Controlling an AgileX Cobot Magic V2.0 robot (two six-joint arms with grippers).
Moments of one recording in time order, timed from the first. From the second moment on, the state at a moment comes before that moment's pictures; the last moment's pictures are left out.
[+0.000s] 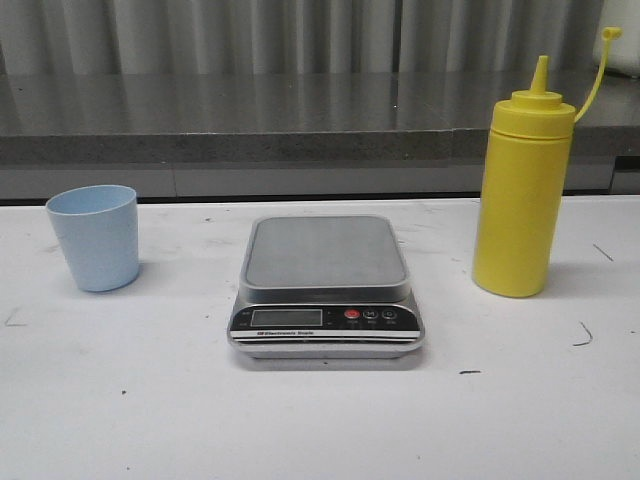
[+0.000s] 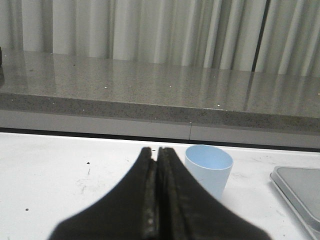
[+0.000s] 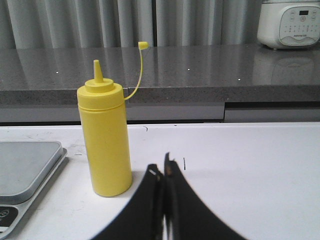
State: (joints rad) left arm -0.03 0.00 0.00 -0.02 0.03 -0.06; right arm 0.03 -0.01 0.03 -0.05 0.04 0.14
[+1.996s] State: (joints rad) left arm -0.10 0.96 -0.79 0.01 0.69 -0.06; right arm 0.13 0.66 -0.57 -0.12 0.55 0.11
